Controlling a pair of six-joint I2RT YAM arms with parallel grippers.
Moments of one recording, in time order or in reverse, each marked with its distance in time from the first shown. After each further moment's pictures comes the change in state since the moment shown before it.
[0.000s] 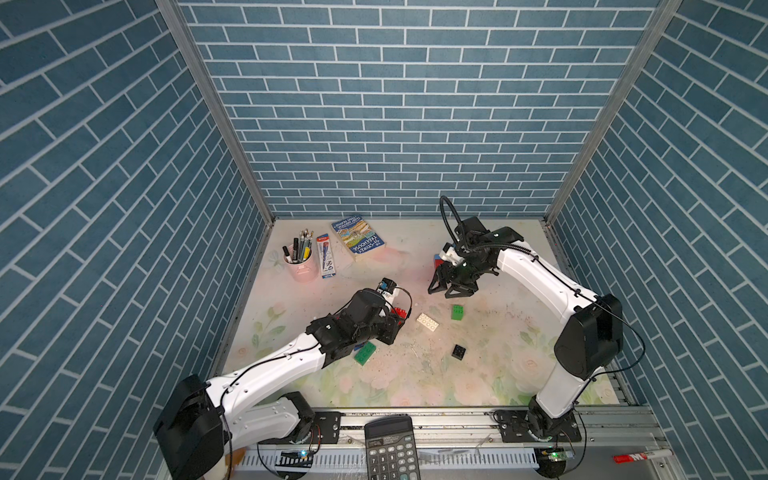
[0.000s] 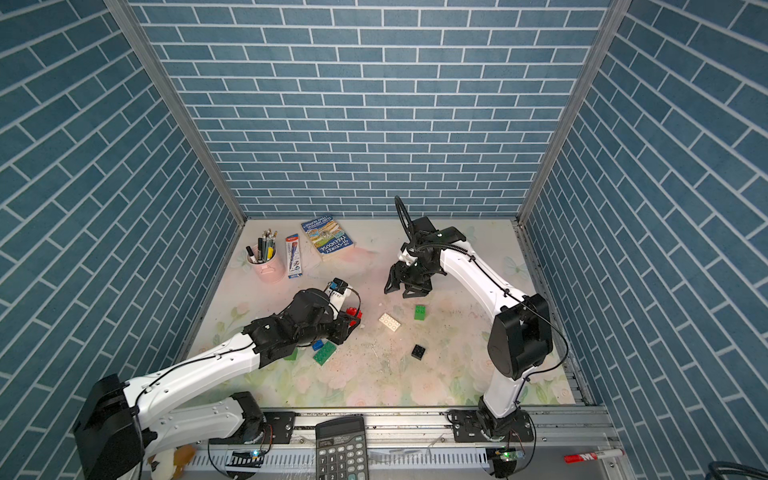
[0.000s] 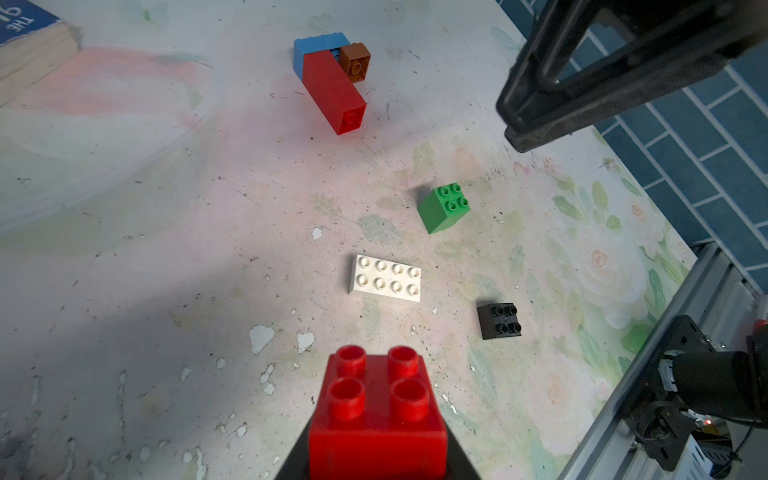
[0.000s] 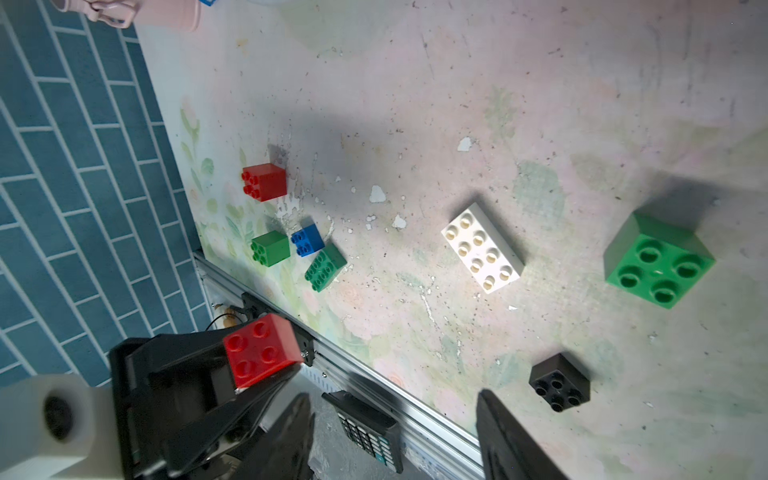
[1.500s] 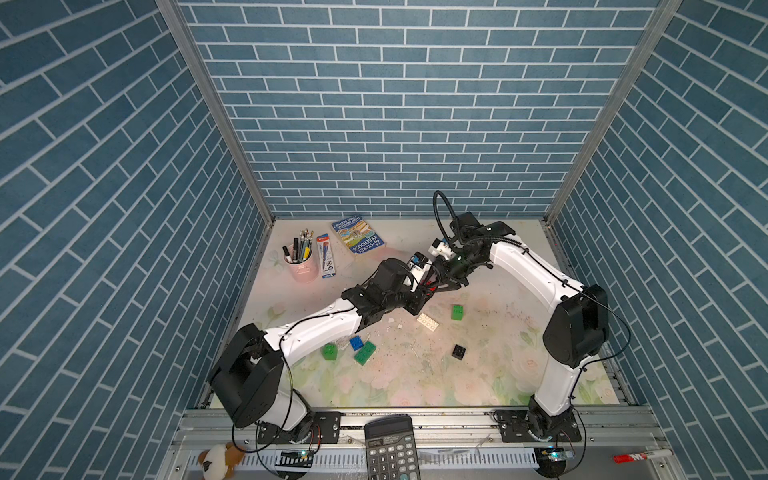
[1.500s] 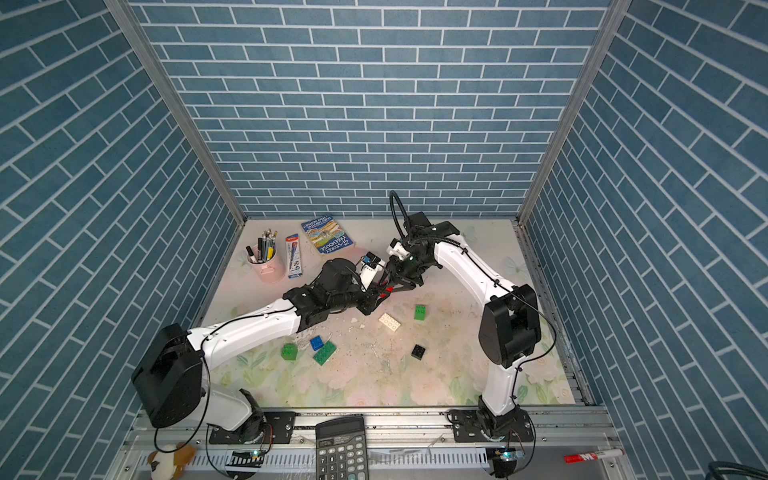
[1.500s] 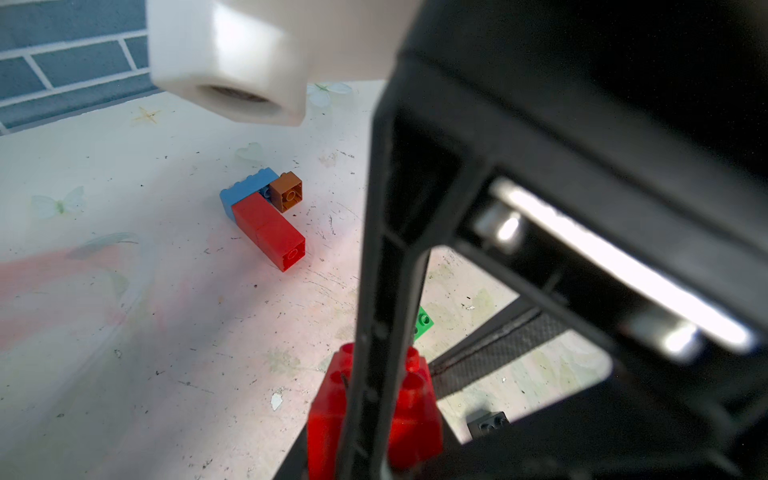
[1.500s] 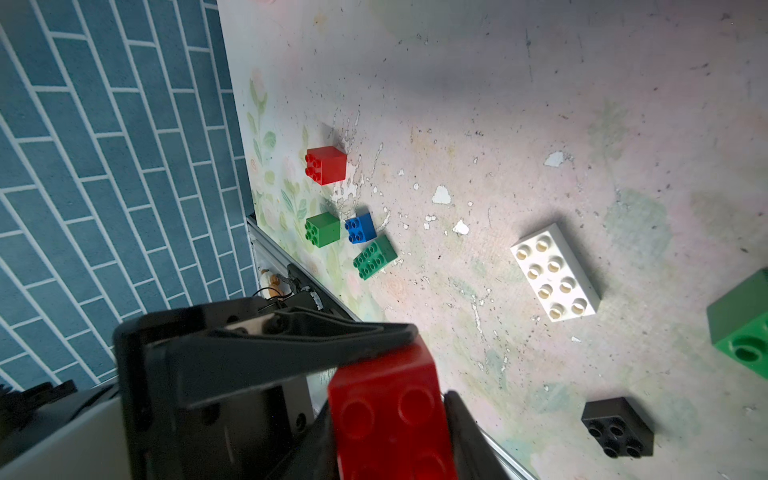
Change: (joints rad) left arm 0.042 0.352 0.278 0.201 0.113 0.195; right arm -0.014 0.102 0.106 -0.021 -0.143 -0.066
